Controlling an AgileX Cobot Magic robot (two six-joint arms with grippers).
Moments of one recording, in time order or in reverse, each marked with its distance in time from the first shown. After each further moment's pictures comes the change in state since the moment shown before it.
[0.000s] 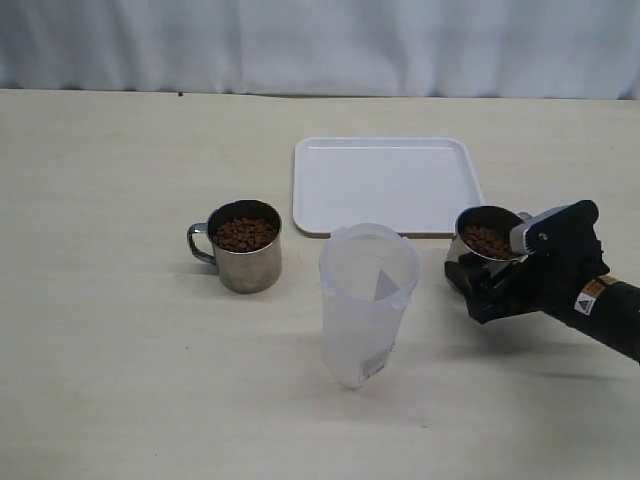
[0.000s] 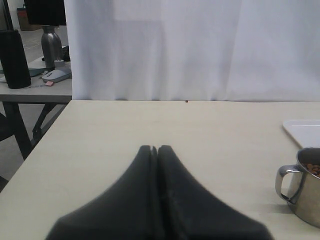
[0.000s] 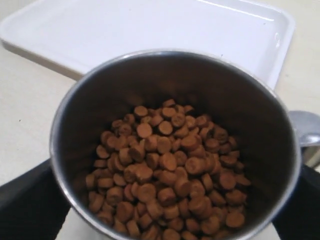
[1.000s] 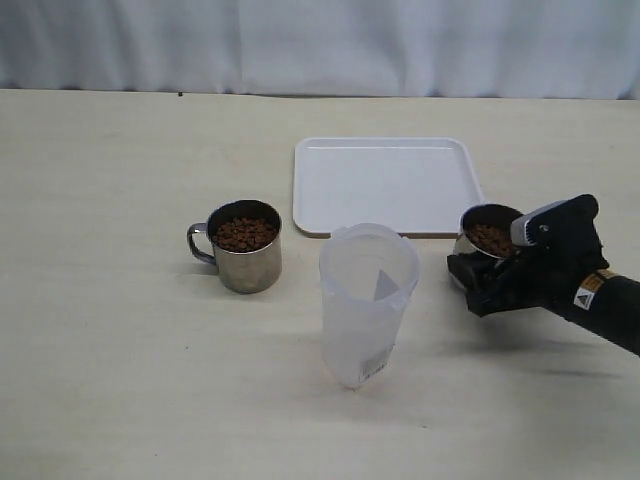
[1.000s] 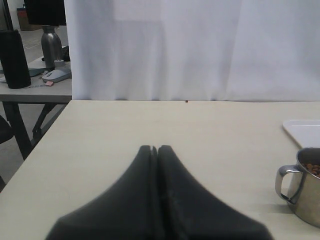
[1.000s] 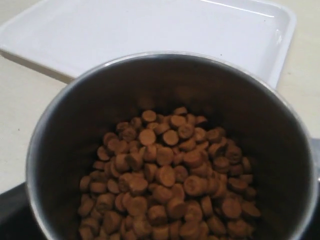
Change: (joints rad) left arm 0.000 0.000 0.000 0.000 0.000 0.000; right arm 0.000 -0.013 -0.022 -0.013 0.037 0.056
